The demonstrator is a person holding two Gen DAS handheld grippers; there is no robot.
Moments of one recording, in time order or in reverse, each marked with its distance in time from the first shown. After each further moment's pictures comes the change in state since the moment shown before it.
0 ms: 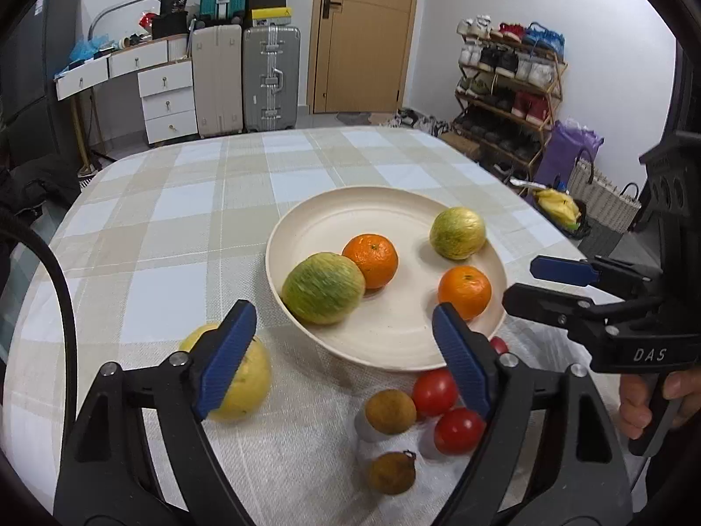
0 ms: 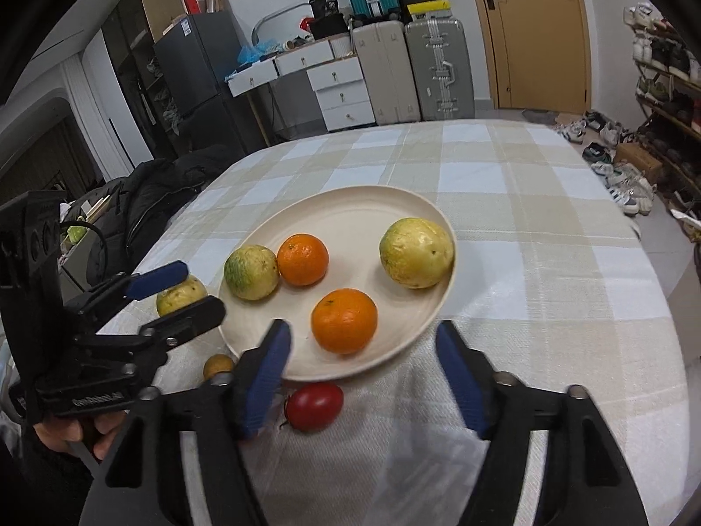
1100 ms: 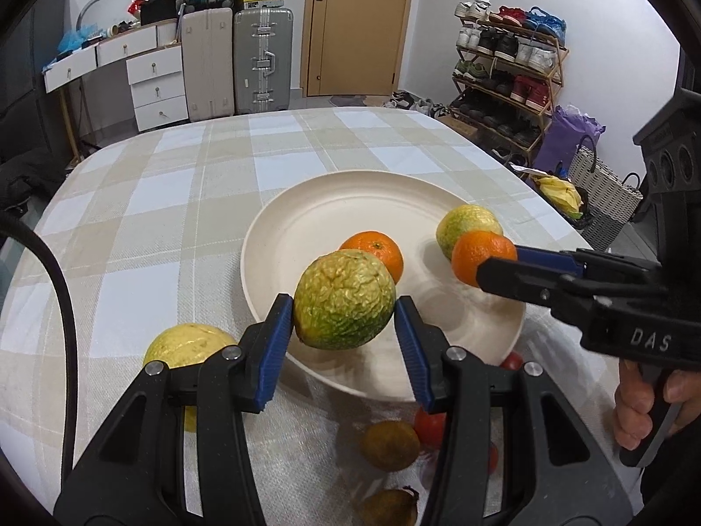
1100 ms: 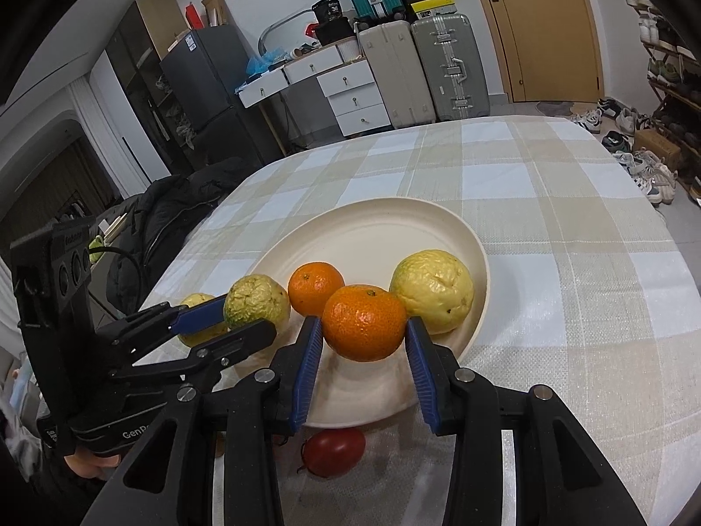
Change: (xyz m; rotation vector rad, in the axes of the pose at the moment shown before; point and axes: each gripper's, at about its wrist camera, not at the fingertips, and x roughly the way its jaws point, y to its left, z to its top) left arm 0.042 -0.005 0.009 0.013 0.071 -0.003; right arm 0.027 0.002 0.015 0.043 0.016 0.087
